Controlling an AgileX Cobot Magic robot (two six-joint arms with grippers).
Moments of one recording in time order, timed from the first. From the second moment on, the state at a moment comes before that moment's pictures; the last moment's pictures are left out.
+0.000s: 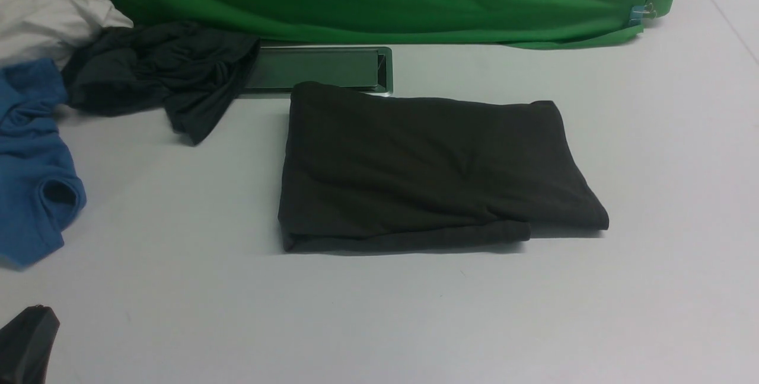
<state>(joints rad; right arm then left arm) 0.36 0.18 -0.53 0.05 0.51 -0.09 0.01 0.00 0.01 -0.03 0.26 0.02</state>
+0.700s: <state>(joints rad) 0.26 0.18 -0.53 0.05 0.51 -0.09 0.01 0.00 0.01 -0.03 0.25 0.02</state>
